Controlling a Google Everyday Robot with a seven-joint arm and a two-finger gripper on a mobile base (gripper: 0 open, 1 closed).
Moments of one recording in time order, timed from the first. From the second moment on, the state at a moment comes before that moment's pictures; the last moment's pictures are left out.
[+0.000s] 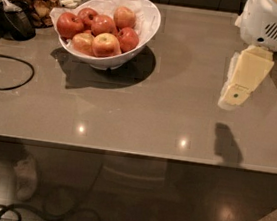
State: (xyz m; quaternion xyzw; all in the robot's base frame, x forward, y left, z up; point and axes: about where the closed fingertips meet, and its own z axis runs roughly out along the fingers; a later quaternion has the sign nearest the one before) arm 0.484 -0.166 1.006 -0.61 0.77 -0.08 0.17
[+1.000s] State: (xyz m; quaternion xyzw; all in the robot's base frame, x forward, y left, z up) arm 0.506 -0.135 1.016 -0.62 0.76 -0.04 0.19
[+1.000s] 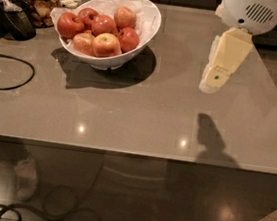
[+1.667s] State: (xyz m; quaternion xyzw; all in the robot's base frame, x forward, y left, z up) arm 0.524 -0.117 1.013 -0.61 0.77 -0.02 0.19
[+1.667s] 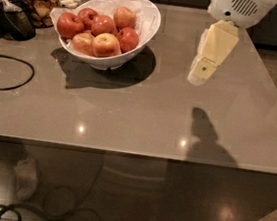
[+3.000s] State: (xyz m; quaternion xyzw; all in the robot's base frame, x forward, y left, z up) arm 0.596 -0.056 0.995 -0.57 0.79 0.09 0.20
